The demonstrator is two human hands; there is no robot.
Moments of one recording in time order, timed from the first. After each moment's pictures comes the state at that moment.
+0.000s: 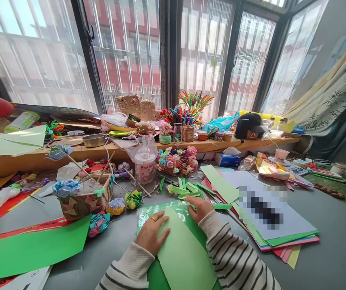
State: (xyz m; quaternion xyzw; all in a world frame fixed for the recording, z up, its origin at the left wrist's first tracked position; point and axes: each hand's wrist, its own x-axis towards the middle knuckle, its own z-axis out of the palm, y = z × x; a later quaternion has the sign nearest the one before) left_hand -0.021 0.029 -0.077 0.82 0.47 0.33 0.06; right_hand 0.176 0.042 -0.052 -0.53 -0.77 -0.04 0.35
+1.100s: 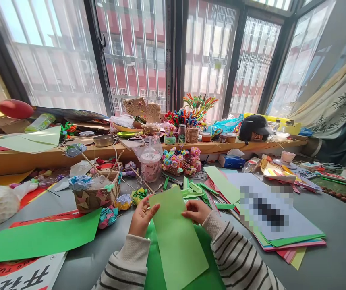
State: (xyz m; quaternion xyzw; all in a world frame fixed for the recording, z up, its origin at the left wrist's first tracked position) left_hand -0.029 0.035 -0.040 0.48 0.48 0.60 0.43; right_hand 0.157 0.036 -0.045 -0.45 -0.64 0.47 0.40
